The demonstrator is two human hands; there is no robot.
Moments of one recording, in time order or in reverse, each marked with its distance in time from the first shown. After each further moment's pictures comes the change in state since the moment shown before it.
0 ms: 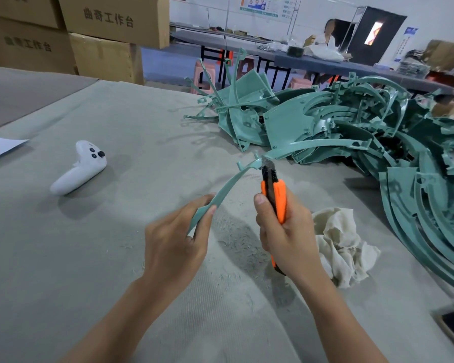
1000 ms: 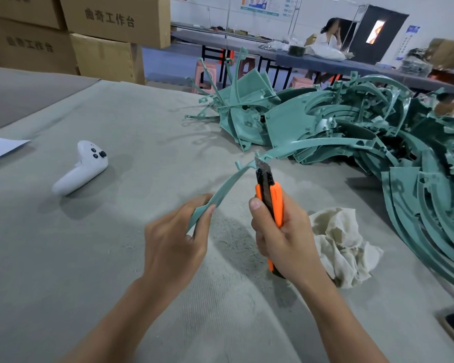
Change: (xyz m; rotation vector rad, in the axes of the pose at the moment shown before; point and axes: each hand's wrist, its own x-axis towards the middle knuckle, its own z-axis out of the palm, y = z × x) left_hand 0.000 -0.002 -0.001 0.002 0.023 -0.016; right_hand -0.002 -0.007 0.001 0.093 -0.098 0.028
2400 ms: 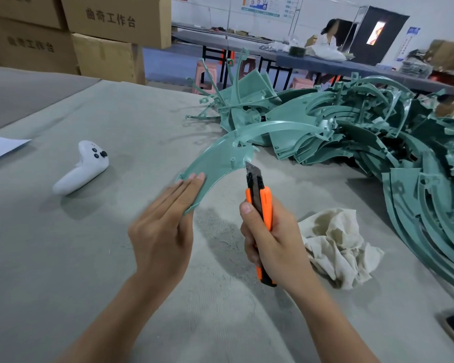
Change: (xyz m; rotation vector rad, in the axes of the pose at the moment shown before) left_hand 0.004 -0.037 0.010 0.007 0.284 0.303; right_hand -0.004 -0.009 0.012 0.179 -0.055 0.143
